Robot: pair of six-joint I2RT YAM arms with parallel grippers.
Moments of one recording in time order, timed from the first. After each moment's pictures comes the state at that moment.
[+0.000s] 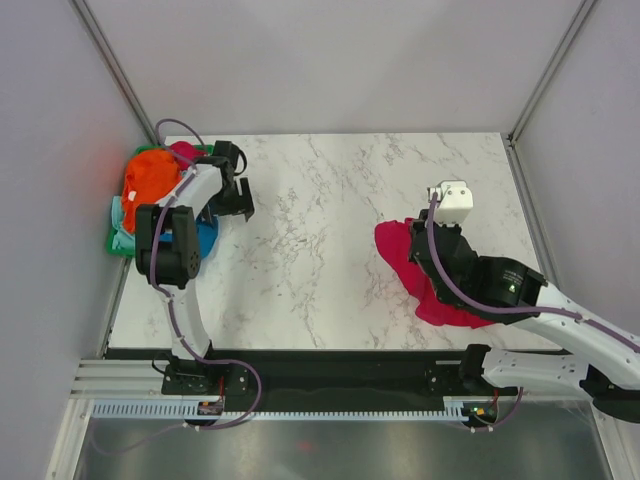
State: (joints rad) left arm -0.10 2.02 1.59 -0.86 -0.23 -0.34; right arm 1.07 0.96 1.21 -0.79 0.92 0.55
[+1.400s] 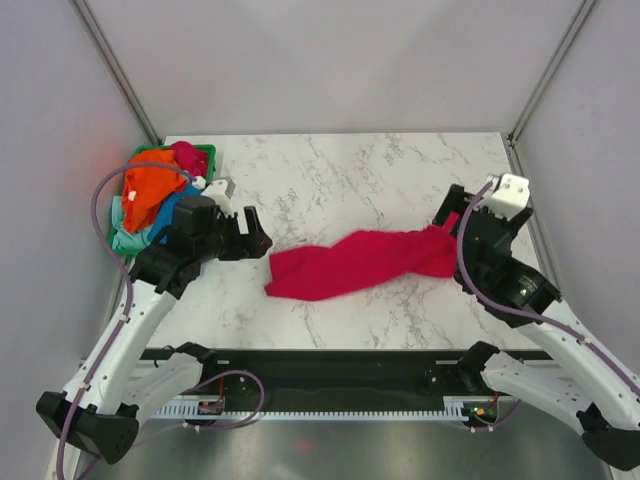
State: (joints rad) left arm -0.36 0.94 1.06 -0.72 0.08 -0.38; right arm 0.73 0.86 1.11 -0.35 1.00 0.21
